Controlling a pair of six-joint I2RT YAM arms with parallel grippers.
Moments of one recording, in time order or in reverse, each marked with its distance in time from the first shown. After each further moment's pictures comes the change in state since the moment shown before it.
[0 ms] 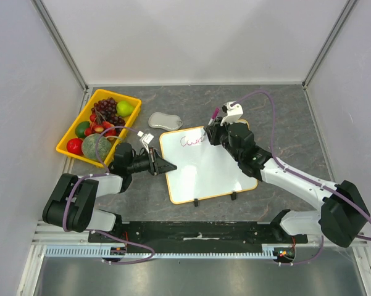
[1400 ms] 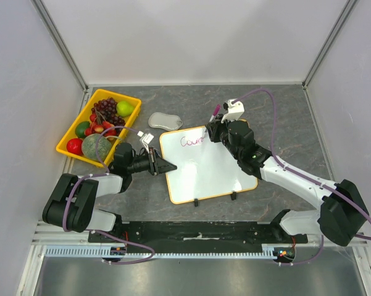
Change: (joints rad) left arm -0.001 0.000 0.001 0.000 0.000 0.000; right arm -0.006 0.006 0.020 -0.002 0.038 0.000
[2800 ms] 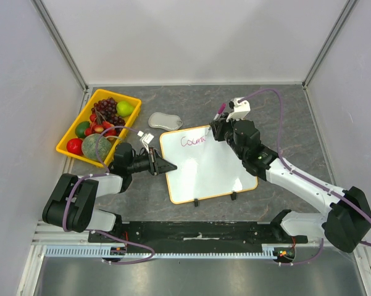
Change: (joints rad) left arm -0.001 0.000 0.000 0.003 0.001 0.000; right arm -0.014 -0.065 0.002 -0.037 0.000 -0.003
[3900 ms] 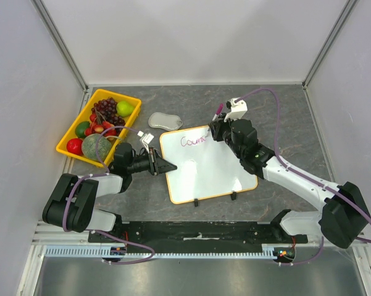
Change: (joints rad) left arm 0.000 0.000 0.000 -0.001 0.000 0.000; right arm -0.013 0.045 -0.001 0.016 -0.011 -0.009
